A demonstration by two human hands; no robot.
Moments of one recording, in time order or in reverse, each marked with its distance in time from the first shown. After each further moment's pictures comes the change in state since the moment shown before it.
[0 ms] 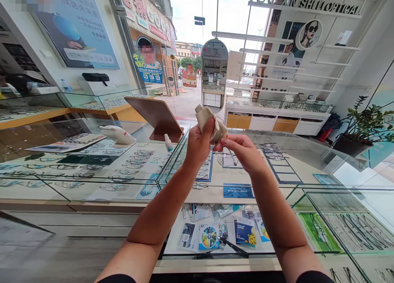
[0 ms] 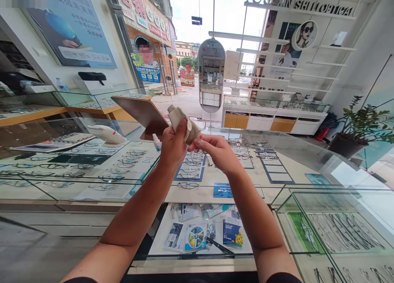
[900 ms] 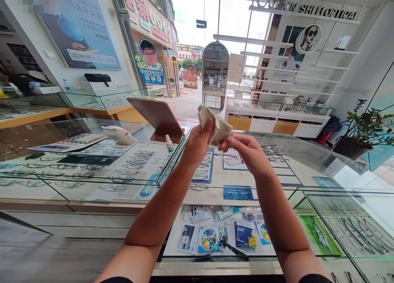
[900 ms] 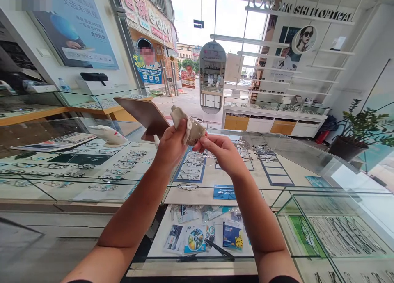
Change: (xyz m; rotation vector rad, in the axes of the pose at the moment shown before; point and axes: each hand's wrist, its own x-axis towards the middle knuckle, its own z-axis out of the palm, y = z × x) left_hand 0.005 0.011 -0.005 -0.022 -0.087 -0.055; right_hand -0.008 -0.005 -0.006 -0.073 0.049 -0.003
